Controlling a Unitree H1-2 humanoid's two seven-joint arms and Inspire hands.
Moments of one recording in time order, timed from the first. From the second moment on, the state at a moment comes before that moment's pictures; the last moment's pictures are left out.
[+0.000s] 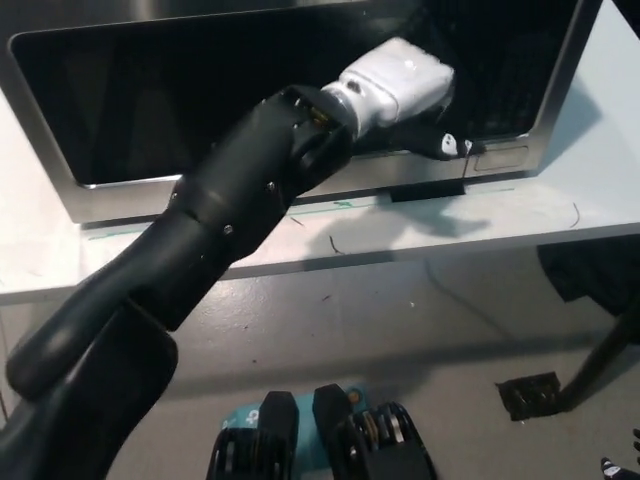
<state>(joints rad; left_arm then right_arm) -1.19 0.16 -0.58 0.66 0.90 -0.18 -0.14 -0.30 -0.30 -0.09 1.16 0.00 -0.12 -0.07</state>
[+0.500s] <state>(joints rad) -0.72 0.27 -0.47 0.05 0.93 -0.13 -0.16 -0.29 -0.29 -0.09 1.16 0.00 -0.12 -0.08</state>
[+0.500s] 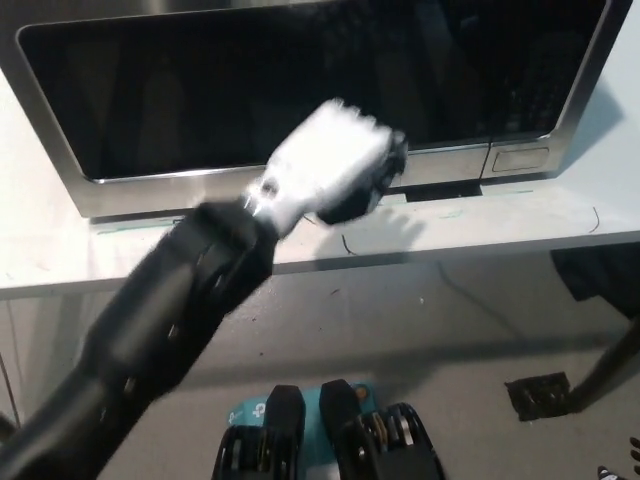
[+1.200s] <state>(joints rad) -0.14 0.42 0.00 -0.42 1.02 -0.10 -0.11 -0.31 -0.30 -0.09 1.16 0.01 -0.14 -0.08</state>
